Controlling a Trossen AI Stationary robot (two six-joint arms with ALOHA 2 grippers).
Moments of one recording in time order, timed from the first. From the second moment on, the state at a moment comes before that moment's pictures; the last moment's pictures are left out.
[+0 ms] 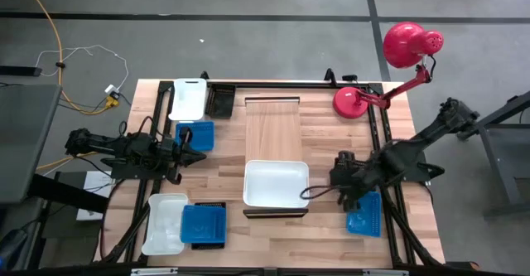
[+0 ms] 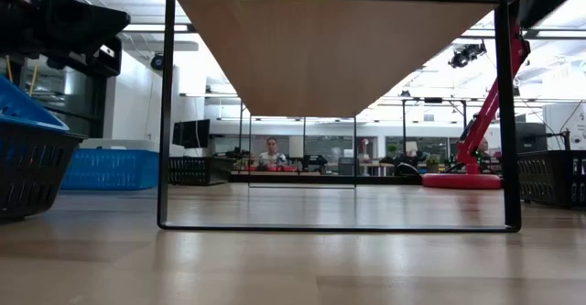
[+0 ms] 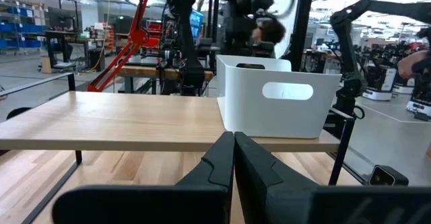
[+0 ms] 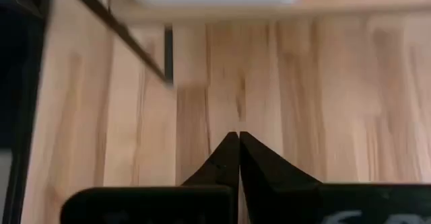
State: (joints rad) left arm -0.07 0.01 0.01 0.07 -0.09 -0.07; right arm 0.57 1.14 0.98 -0.87 0.28 0.51
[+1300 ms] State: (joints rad) left arm 0.21 1.02 0.87 -1.12 -0.52 -0.42; right arm 0.35 0.84 0.58 0.03 0.27 -0.16
